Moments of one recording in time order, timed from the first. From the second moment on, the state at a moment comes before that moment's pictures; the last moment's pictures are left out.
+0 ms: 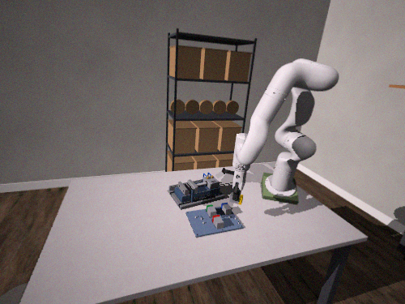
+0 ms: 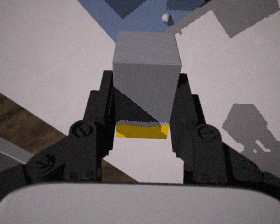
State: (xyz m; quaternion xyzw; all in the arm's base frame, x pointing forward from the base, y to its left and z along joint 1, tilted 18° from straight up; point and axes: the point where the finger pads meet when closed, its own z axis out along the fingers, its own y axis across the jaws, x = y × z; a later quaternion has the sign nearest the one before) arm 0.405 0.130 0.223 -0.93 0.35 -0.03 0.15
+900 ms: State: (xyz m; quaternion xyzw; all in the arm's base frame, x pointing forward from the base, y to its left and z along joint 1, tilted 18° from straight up) arm 0.405 0.130 0.223 -0.97 0.19 -0.06 0.14
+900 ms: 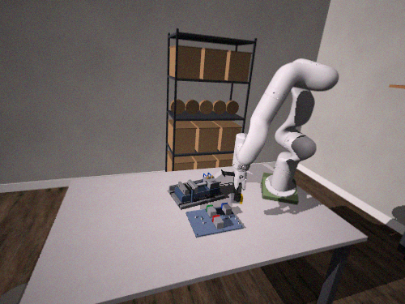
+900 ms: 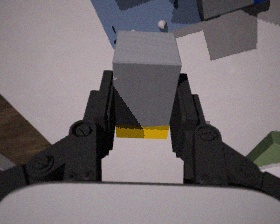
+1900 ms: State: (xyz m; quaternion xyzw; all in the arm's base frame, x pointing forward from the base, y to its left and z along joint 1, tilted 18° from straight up) arm 0.405 0.130 0.223 -0.99 0.01 -0.08 0.13
